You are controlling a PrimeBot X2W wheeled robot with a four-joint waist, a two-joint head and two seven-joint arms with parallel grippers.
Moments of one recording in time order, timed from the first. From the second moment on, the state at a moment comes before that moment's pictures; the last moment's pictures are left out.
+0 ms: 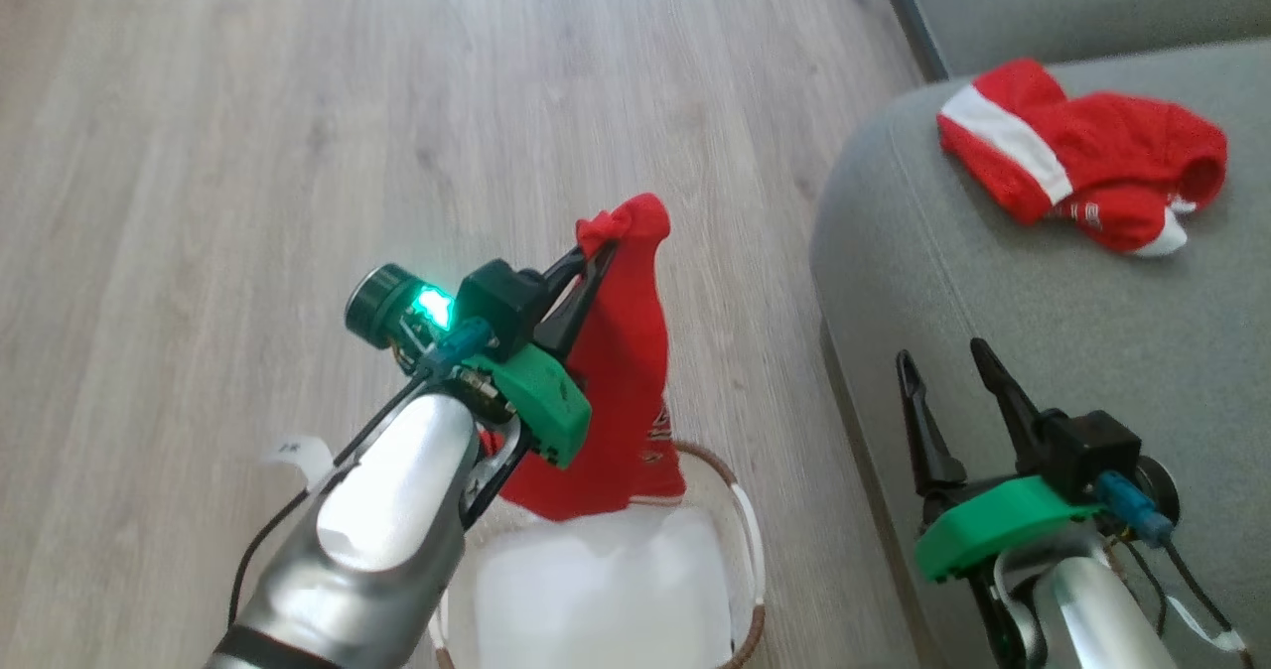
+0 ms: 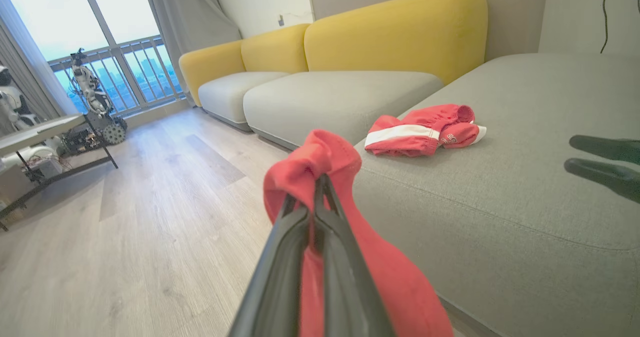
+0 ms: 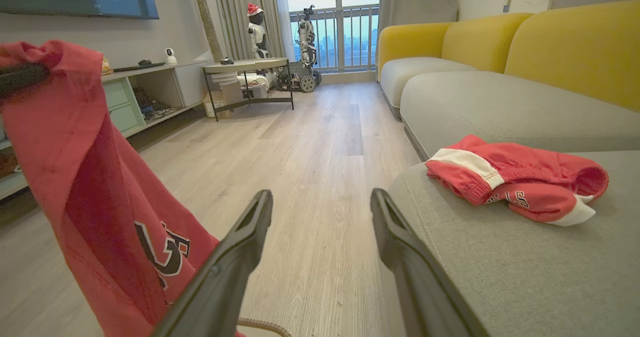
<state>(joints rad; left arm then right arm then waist) -0.56 0.08 -0.59 0.58 -0.18 -0.12 -0.23 -0.11 -0.05 0.07 0.30 0.15 0.13 -0.26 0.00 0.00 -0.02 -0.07</state>
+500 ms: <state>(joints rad) -0.66 0.06 -0.61 0.55 -0.22 -0.12 -0.18 -0.11 -0.05 0.19 0.33 0.17 0.13 -0.26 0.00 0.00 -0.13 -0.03</state>
